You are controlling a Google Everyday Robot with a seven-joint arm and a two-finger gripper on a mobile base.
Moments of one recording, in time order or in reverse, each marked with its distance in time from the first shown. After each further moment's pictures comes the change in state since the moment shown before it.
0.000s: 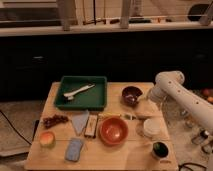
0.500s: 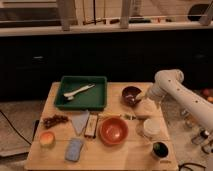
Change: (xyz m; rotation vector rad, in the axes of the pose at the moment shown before) arm 0.007 -0.016 -0.008 0.030 0.010 0.015
